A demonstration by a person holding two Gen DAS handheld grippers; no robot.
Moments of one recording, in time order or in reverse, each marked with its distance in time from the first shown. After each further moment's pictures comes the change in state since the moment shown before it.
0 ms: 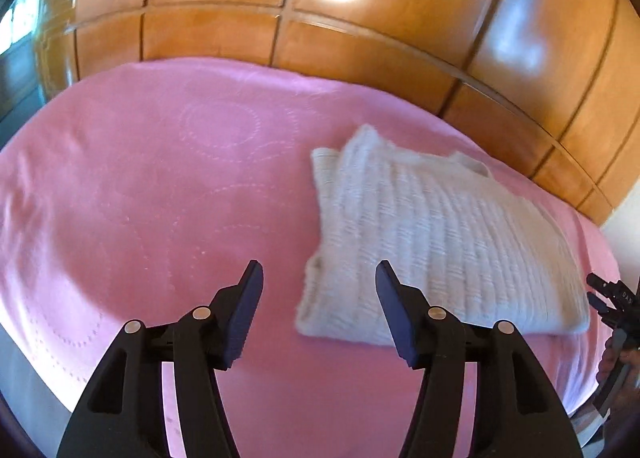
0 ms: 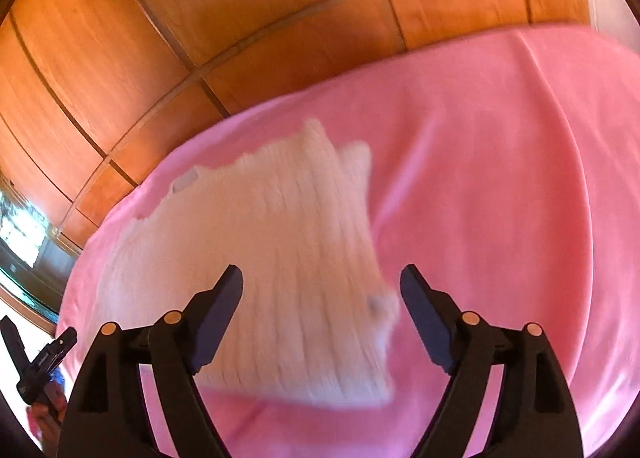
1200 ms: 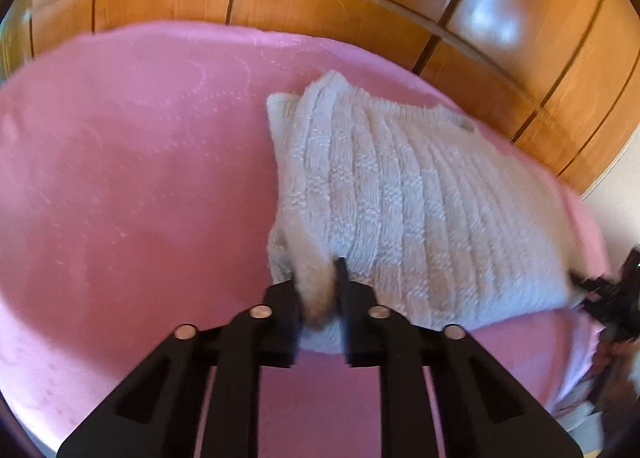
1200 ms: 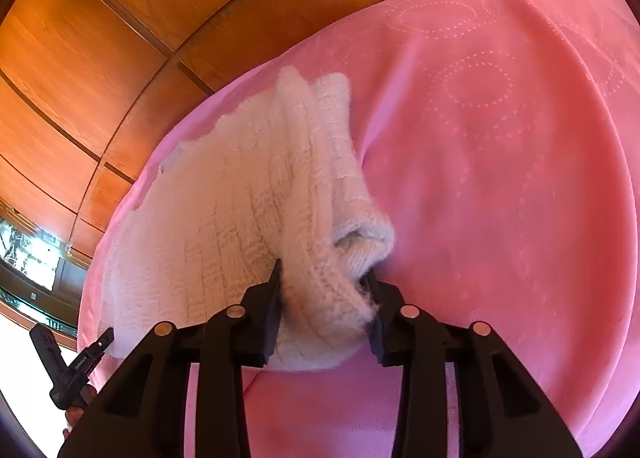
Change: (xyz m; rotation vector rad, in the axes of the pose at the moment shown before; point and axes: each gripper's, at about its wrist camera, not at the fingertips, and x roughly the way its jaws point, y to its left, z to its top) left arm 0.067 0.009 -0.004 -0.016 0.131 -0.168; right arm 0.022 -0.003 -0.023 0.122 0.078 0.026
